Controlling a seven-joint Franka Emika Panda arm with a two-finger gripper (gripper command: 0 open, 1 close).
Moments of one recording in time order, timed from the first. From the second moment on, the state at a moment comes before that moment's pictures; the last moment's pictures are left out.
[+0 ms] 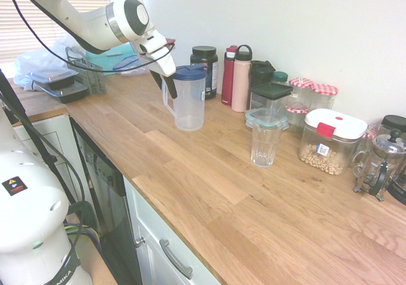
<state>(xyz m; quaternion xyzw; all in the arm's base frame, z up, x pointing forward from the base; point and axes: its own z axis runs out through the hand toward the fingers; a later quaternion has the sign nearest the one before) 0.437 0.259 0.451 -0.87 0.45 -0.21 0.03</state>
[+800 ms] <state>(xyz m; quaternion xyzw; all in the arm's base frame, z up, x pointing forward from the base) 0.437 0.265 0.444 -0.87 0.44 -0.21 0.03</state>
